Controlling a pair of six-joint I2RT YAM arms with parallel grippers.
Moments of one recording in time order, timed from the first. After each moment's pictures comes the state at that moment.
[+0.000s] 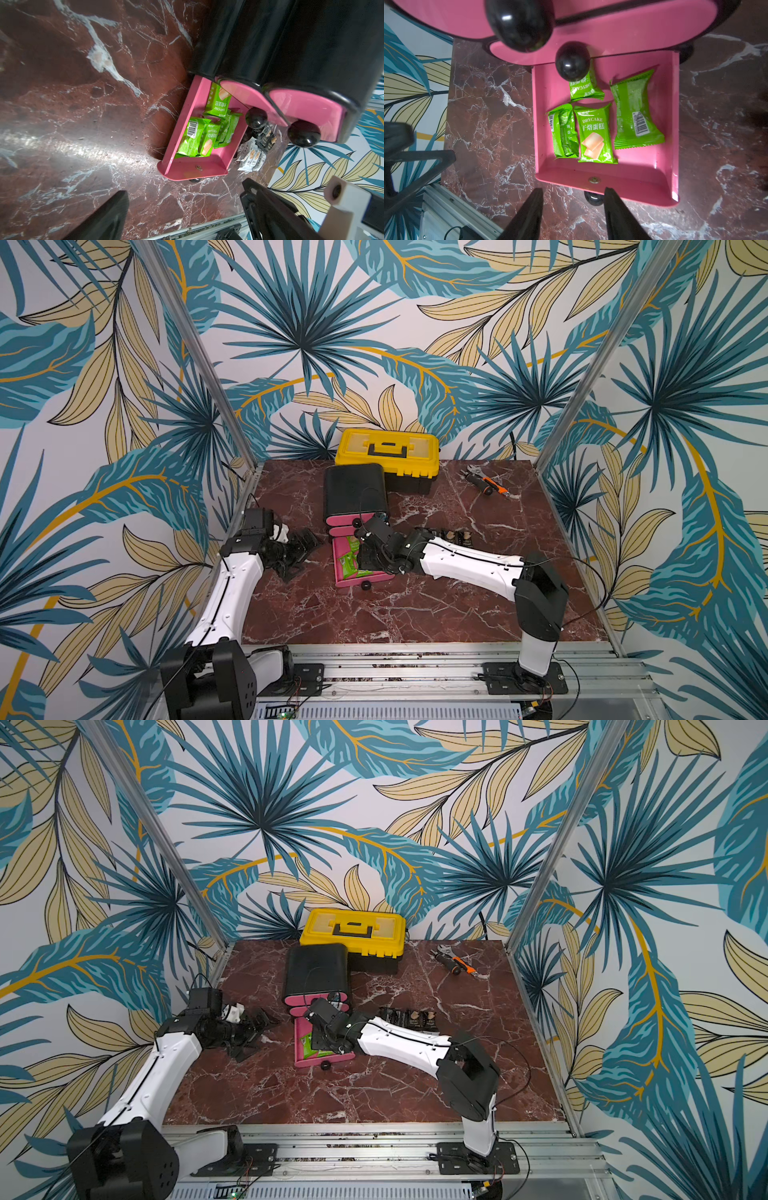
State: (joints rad) left arm 0.14 1.21 0.92 -0.85 0.55 -0.66; right arm 1.00 1.88 1.49 -0.54 0.13 0.89
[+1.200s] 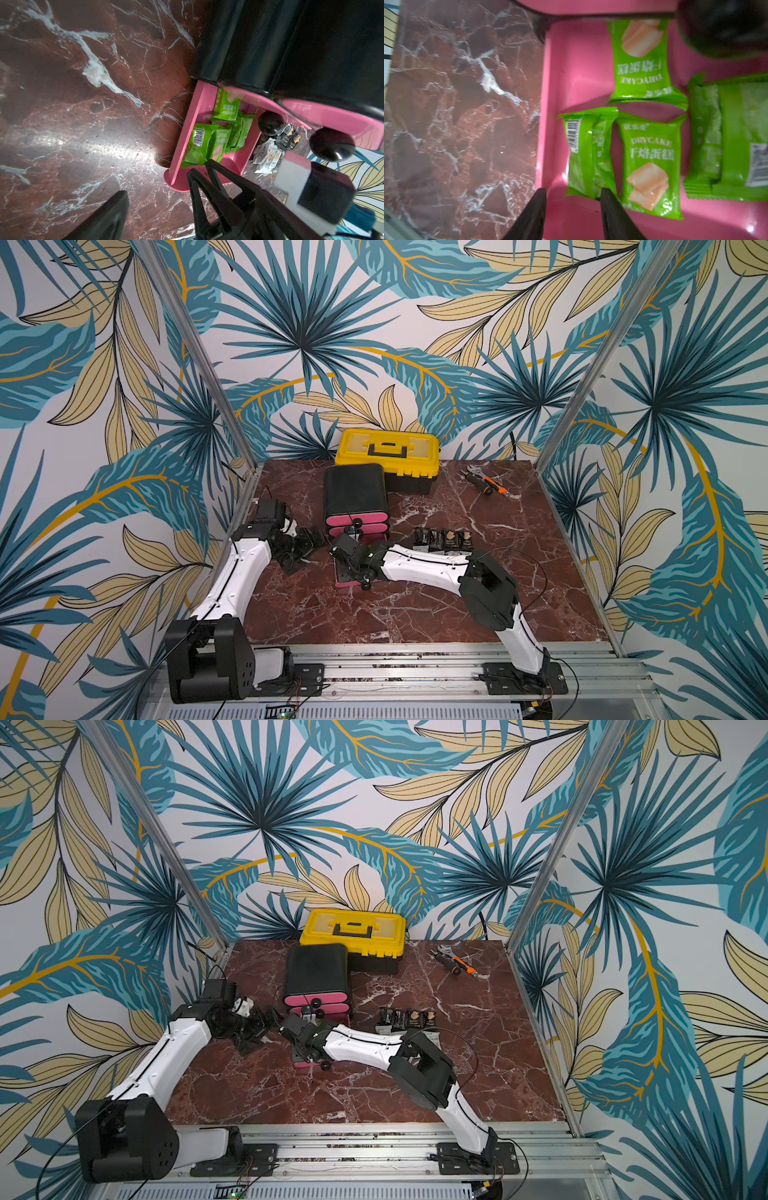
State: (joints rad) left arm 0.07 1.31 1.00 -0.88 0.46 -0.61; right arm 1.06 2.19 1.73 -0.58 0.19 0.82
